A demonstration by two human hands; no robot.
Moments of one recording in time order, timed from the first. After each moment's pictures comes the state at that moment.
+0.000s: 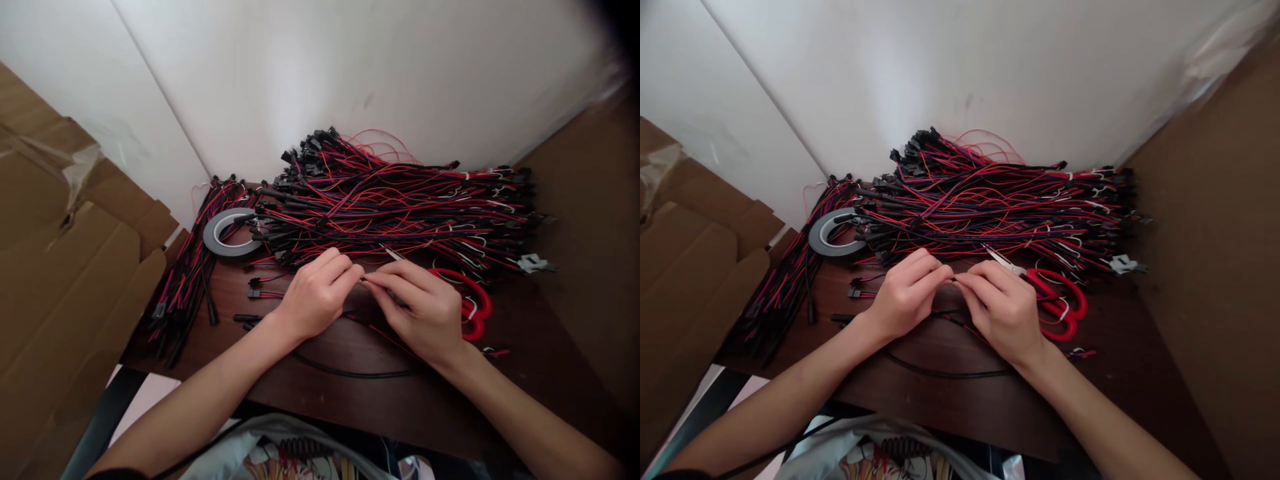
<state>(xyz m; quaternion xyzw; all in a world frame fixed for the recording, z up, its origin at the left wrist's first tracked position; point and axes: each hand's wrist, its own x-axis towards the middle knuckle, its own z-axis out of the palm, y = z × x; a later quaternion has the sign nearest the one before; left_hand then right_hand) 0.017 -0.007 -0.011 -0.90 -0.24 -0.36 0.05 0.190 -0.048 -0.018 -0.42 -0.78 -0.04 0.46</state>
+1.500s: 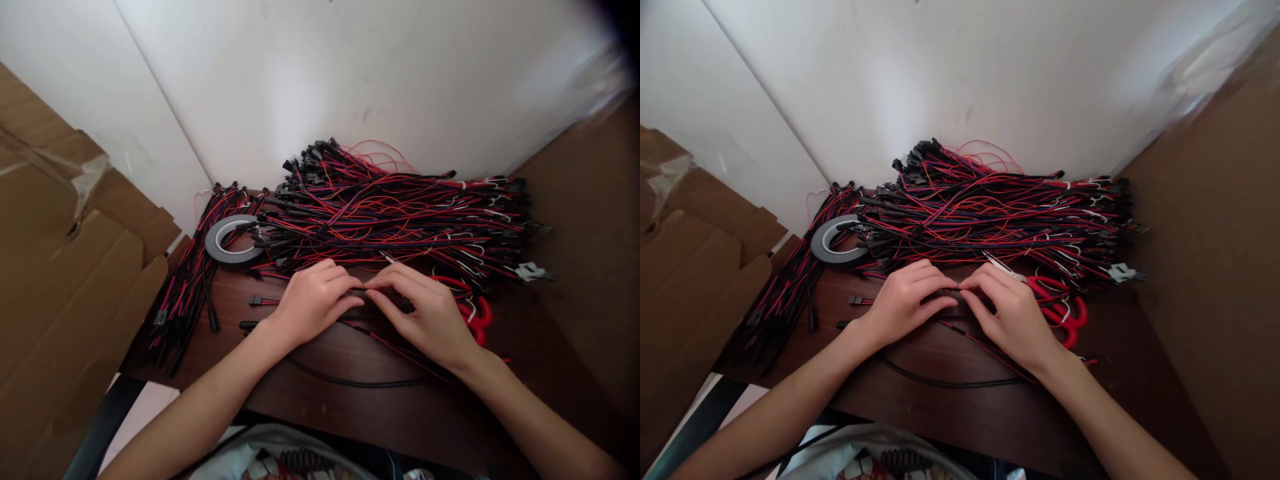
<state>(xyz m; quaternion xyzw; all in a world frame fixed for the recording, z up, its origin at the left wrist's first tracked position) 0.007 -0.003 -0.011 -0.91 -0.26 -0.30 -0.10 0.203 -0.045 -0.015 -0.43 -0.80 0.12 0.40</state>
